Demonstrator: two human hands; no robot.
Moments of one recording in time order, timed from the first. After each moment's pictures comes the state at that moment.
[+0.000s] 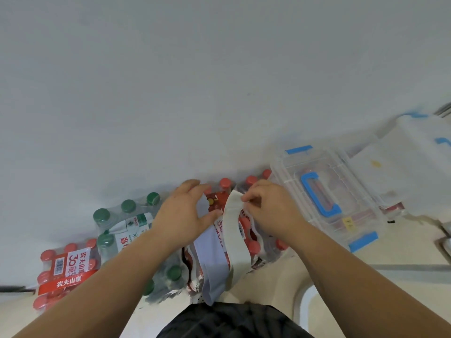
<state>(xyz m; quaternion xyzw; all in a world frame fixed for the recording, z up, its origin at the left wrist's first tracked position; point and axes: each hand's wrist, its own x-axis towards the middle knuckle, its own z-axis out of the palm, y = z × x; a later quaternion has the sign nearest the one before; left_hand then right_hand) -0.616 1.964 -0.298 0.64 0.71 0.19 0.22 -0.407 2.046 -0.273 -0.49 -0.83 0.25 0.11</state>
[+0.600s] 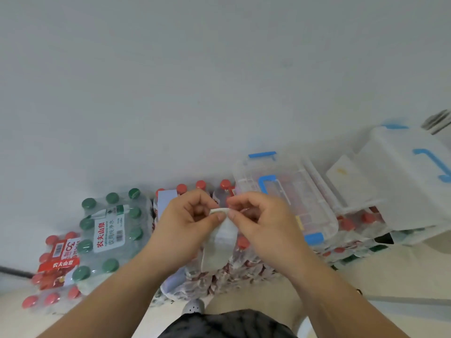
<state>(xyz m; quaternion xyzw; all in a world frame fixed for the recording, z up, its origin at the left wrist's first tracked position) -0.467 1.928 -0.219 0.44 0.61 0.53 0.40 -0.300 1.997 -0.204 -0.44 -0.71 0.48 0.27</state>
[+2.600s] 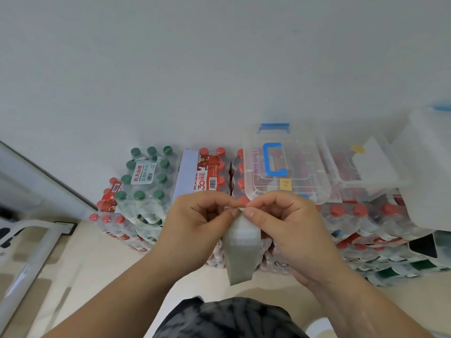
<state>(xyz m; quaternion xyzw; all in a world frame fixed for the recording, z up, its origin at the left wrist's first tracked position) -0.309 1.848 -0.183 0.38 0.69 0.56 0.28 -0.172 1.953 -0.193 -0.30 -0.60 0.70 0.25</state>
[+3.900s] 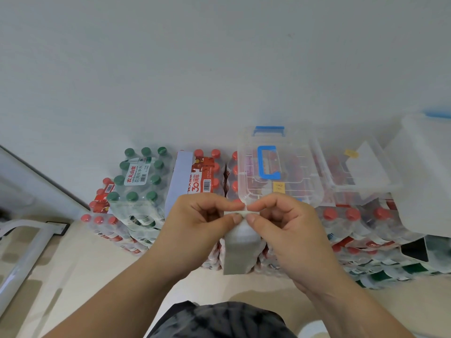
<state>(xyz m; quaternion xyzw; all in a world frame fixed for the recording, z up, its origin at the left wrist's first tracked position) -0.304 1.860 -0.184 0.33 0.67 0.58 0.33 -0.162 1.957 -0.191 -0.31 -0.64 0.66 0.26</state>
